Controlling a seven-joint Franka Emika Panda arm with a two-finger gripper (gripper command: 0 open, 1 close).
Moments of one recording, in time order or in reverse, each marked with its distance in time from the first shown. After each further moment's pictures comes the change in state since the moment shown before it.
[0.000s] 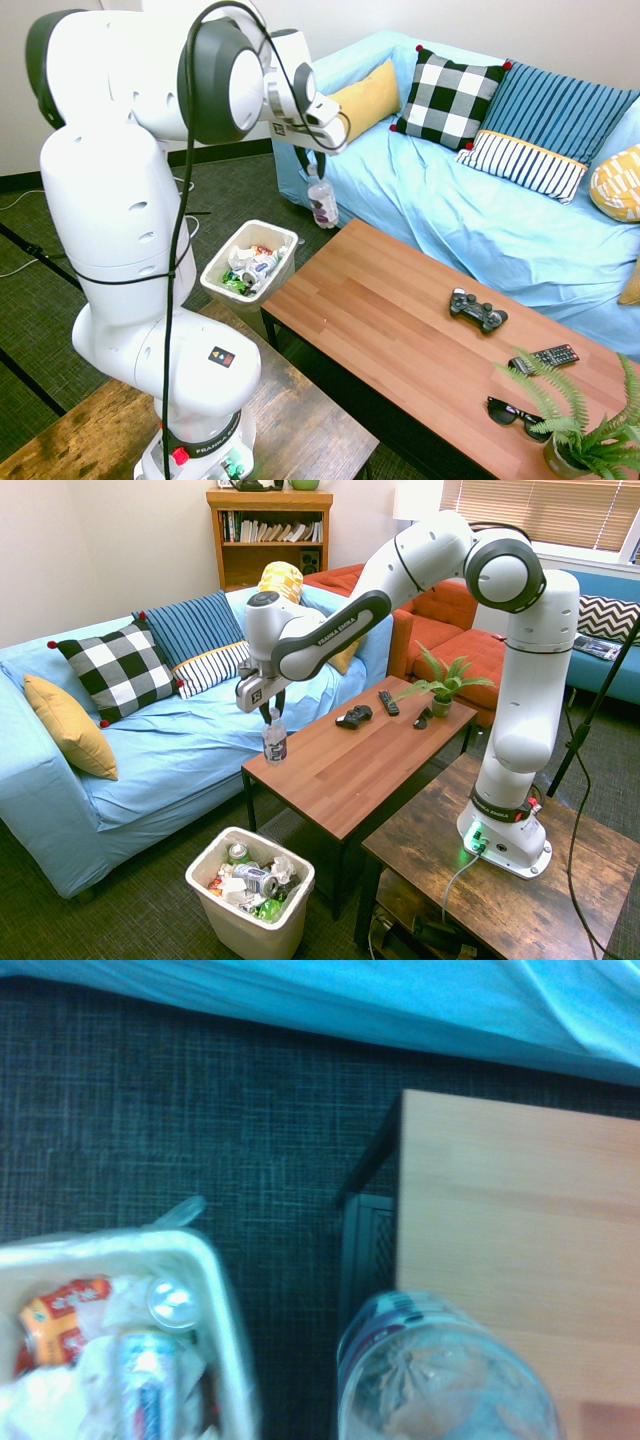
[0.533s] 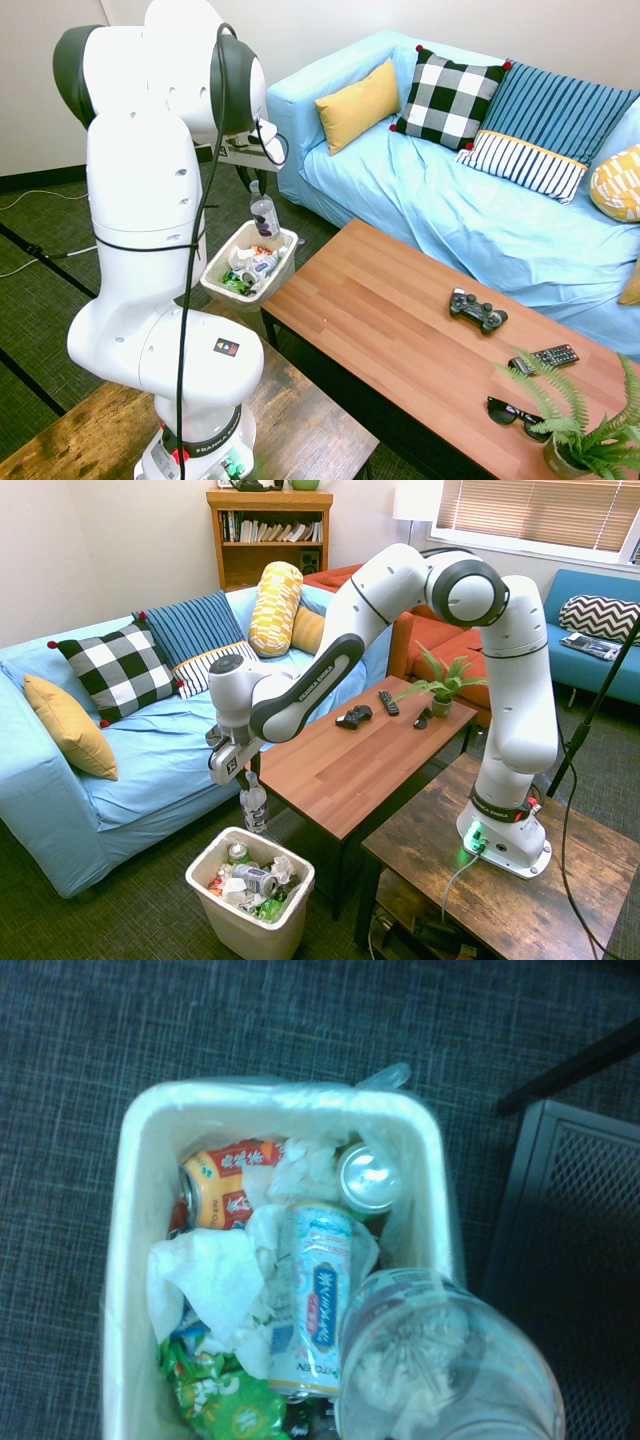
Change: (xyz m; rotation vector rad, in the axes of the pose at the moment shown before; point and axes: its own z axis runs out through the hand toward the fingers) arm -0.112 -0.067 0.093 -0.024 -0.120 -0.153
